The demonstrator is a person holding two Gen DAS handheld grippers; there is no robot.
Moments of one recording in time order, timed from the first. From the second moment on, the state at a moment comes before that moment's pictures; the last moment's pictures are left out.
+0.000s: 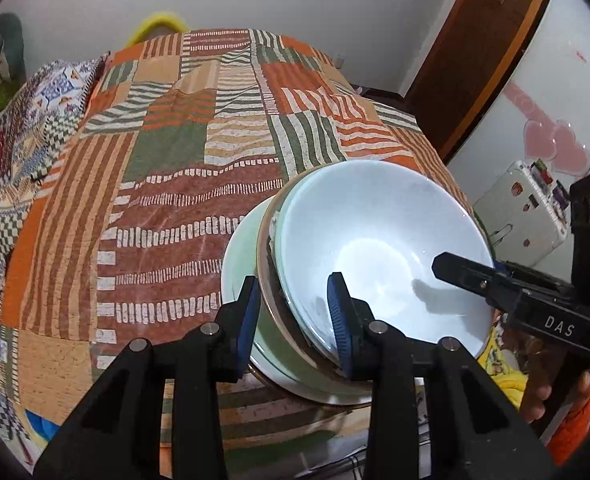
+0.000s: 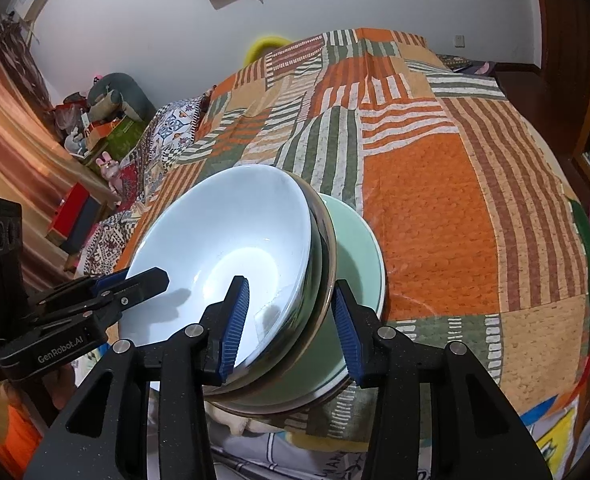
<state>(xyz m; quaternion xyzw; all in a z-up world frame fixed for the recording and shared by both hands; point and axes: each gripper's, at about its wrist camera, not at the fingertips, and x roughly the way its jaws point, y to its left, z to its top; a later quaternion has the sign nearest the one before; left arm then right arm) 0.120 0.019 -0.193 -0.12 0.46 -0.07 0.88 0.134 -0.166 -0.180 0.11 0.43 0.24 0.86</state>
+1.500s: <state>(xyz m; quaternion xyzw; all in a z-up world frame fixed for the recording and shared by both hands) -0.012 -0.002 0.006 -0.05 0.14 -0.04 0.99 0.015 -0.174 -0.008 0.02 0.11 0.24 0.96</state>
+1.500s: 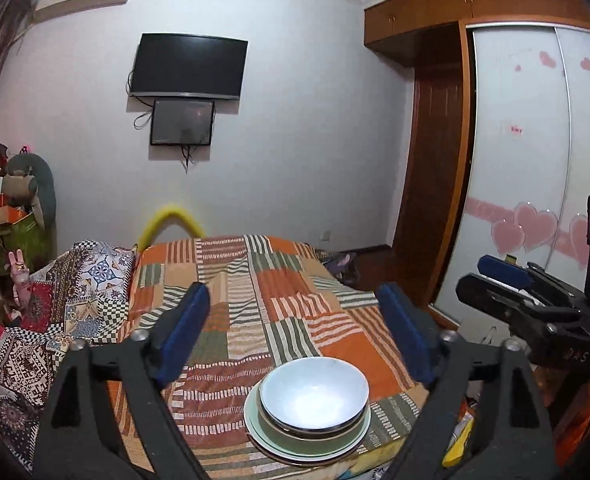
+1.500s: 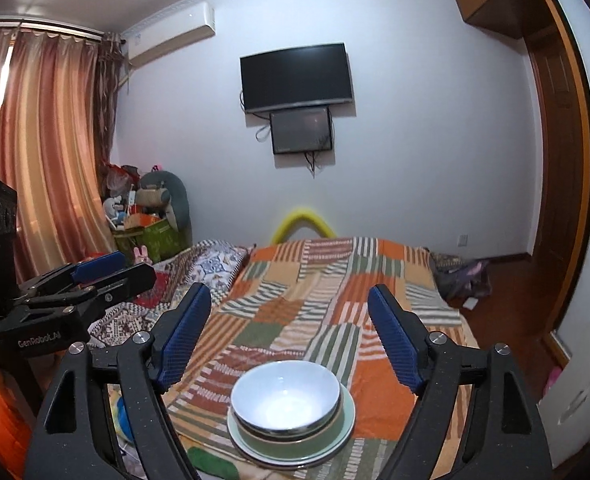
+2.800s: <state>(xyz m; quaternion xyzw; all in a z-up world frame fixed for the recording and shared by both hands) -0.027 -0.008 0.004 -0.03 0.12 -0.01 0.99 0.001 -0.179 -0.009 0.03 0.09 0.25 0.96</state>
